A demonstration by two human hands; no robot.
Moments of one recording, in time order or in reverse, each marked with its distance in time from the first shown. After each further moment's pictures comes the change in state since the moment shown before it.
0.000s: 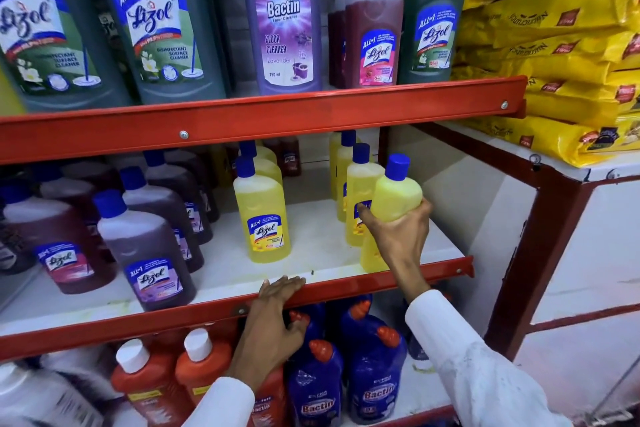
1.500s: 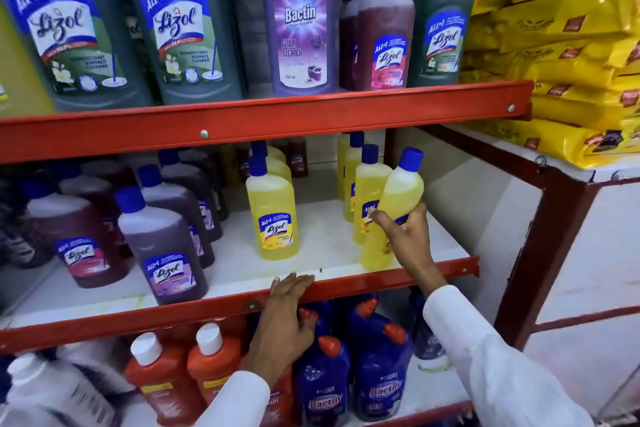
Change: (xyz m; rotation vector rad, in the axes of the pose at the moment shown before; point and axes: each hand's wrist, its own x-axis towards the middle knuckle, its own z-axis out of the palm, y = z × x) left_hand -0.002 -0.008 0.007 0.038 -0.028 0.027; right_hand 0.002 0.010 -0.011 0.188 -0.334 0.096
